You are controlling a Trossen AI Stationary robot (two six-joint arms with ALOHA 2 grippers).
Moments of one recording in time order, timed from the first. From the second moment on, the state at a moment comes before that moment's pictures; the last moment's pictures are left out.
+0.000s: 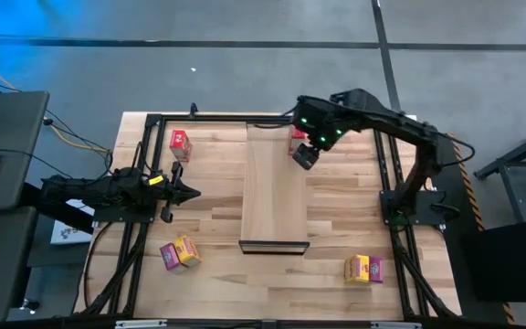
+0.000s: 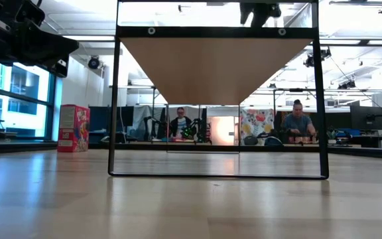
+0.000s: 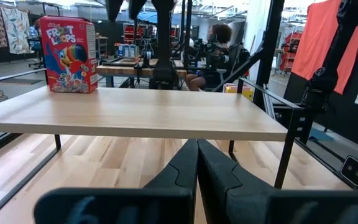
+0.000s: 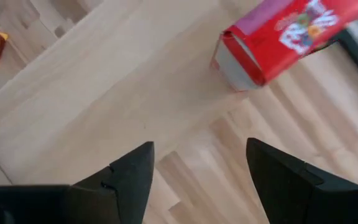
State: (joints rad) left arm -0.04 0.01 0.02 0.02 0.01 -0.04; right arm -0.20 1.74 2.09 -1.57 0.05 0.43
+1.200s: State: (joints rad) left arm -0.04 0.01 0.02 0.10 0.00 -0.05; right arm -0.10 0.74 0.31 0.74 0.07 0.06
